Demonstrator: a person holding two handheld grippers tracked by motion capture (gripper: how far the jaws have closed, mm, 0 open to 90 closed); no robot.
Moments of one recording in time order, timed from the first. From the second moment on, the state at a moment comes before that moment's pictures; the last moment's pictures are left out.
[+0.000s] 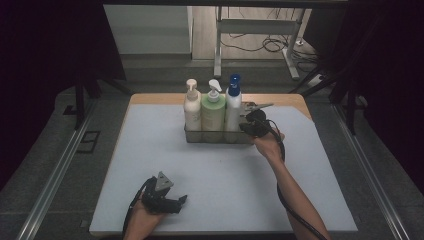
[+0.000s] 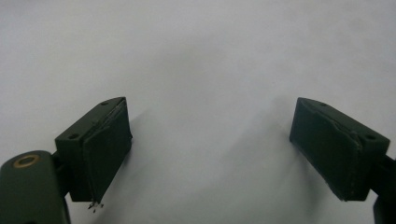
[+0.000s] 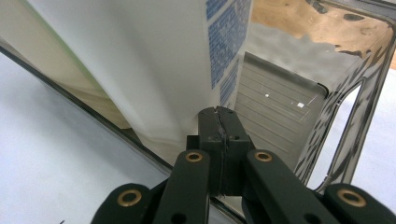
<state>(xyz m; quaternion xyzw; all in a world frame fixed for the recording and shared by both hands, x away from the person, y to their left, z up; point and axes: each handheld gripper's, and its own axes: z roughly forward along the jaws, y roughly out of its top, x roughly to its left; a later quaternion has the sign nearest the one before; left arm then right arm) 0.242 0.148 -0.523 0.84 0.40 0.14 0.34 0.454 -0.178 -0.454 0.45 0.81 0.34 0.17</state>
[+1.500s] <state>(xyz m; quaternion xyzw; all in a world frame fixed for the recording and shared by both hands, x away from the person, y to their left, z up) 0.242 0.148 -0.523 0.84 0.40 0.14 0.34 0.435 -0.199 -0.439 0.43 0.80 0.37 0.17</state>
